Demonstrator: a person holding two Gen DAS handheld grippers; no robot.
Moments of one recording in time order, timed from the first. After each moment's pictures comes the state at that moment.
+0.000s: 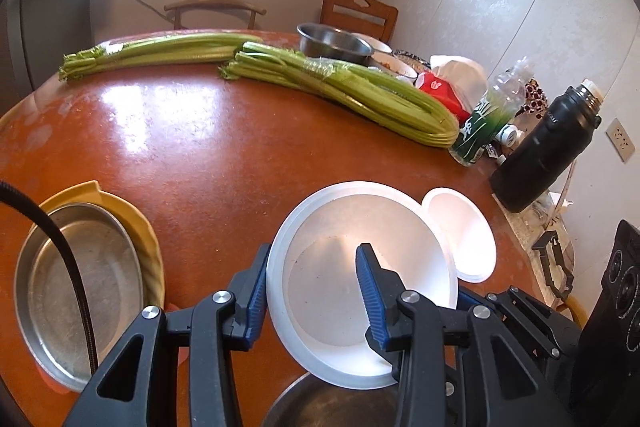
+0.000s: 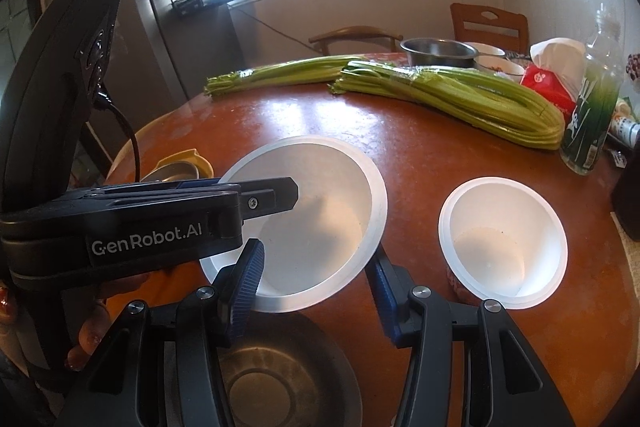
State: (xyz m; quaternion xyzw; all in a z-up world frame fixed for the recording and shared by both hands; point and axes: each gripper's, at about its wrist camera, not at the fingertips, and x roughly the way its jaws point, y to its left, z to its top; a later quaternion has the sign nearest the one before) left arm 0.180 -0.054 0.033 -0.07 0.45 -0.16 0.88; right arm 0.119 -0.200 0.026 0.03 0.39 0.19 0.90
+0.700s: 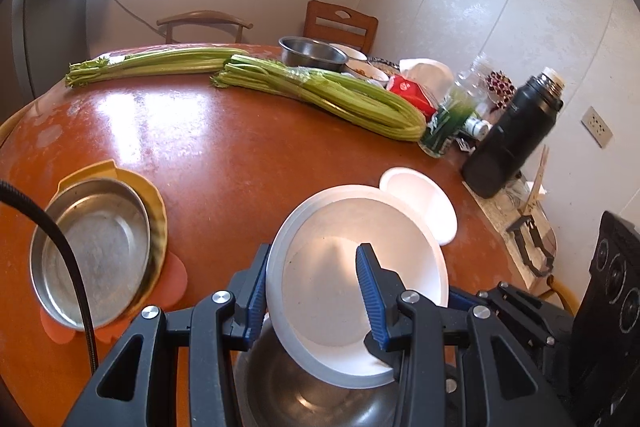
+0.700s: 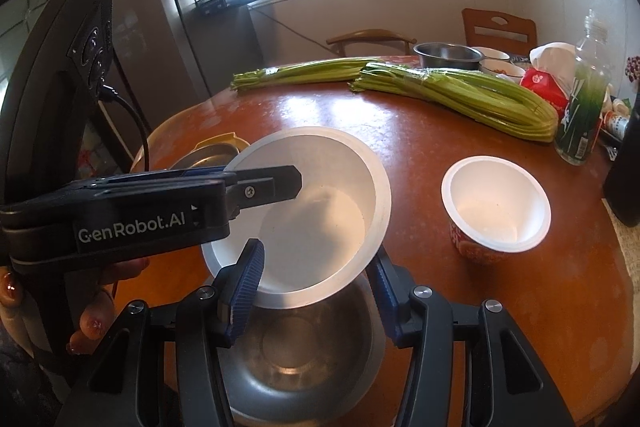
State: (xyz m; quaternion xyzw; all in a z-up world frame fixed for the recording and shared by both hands) left arm 0.124 -0.056 0.050 -0.07 0.43 -0.19 0.88; right arm 0.067 -0.206 0.041 0.03 0.39 0.22 0.90
